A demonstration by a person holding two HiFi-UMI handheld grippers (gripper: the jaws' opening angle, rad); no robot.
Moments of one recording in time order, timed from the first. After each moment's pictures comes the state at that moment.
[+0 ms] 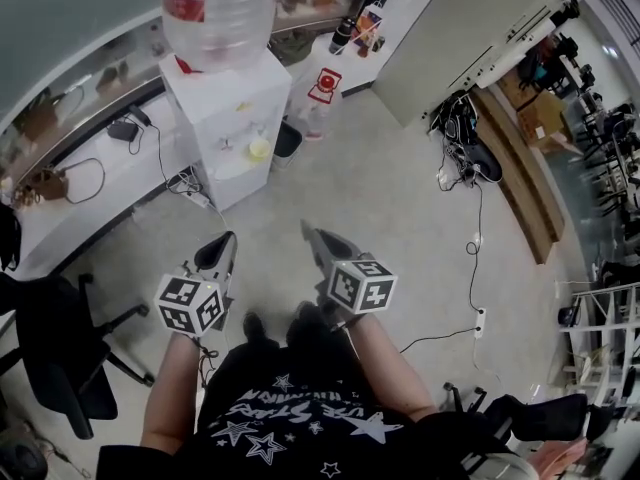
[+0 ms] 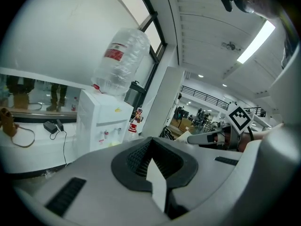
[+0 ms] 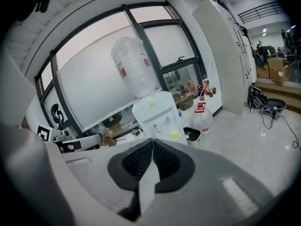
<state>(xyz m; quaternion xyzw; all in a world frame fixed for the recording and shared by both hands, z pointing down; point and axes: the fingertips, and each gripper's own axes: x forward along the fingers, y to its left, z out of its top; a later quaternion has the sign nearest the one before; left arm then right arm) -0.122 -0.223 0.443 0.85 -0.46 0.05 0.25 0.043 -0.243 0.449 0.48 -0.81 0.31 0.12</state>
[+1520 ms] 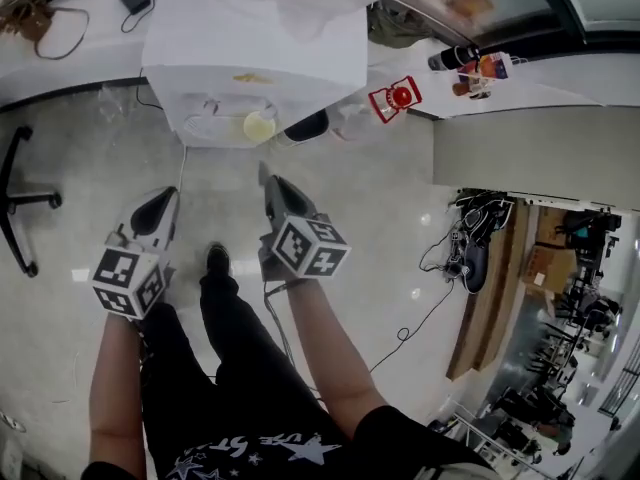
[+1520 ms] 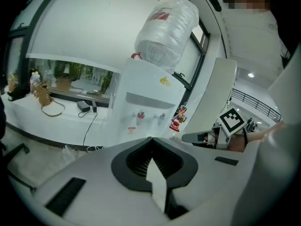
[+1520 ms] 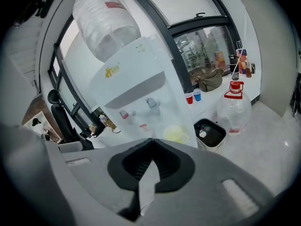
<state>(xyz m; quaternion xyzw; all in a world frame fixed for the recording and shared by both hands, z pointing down) -0.132 -0.418 0.630 0.67 -0.67 0.05 0.32 -0.004 -0.541 0.672 0.31 -0.86 0.34 0.21</state>
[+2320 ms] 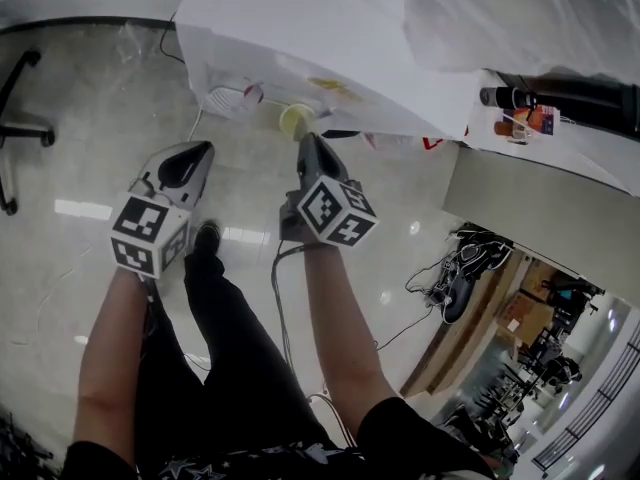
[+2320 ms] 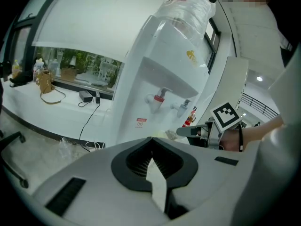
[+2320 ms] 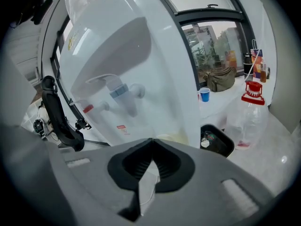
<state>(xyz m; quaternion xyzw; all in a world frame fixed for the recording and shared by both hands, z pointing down) -0.158 -0.484 0.734 0.65 -0.68 0.03 0.34 -0.062 -0.630 0.766 0.29 -0.88 0.30 0.24</state>
